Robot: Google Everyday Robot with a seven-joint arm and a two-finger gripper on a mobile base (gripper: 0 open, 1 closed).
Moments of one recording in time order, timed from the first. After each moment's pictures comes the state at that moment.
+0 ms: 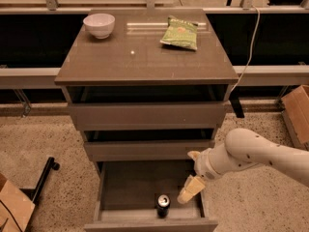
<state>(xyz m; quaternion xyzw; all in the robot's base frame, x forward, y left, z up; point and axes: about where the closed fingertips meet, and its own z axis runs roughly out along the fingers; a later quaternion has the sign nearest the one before) 0.479 -0.119 0.545 -0.54 0.79 0.22 0.22</state>
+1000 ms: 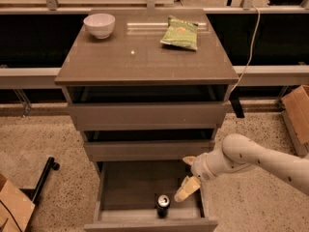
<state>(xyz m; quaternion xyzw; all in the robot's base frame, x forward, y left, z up) 0.501 -0.111 0.479 -0.51 0.78 0.30 0.22</state>
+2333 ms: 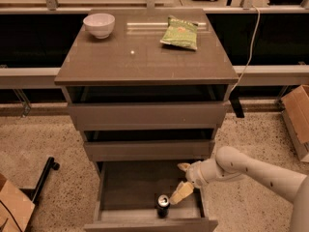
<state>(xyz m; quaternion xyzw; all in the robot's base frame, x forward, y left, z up) 0.520 -0.099 0.400 -0.49 0.77 0.34 0.25</state>
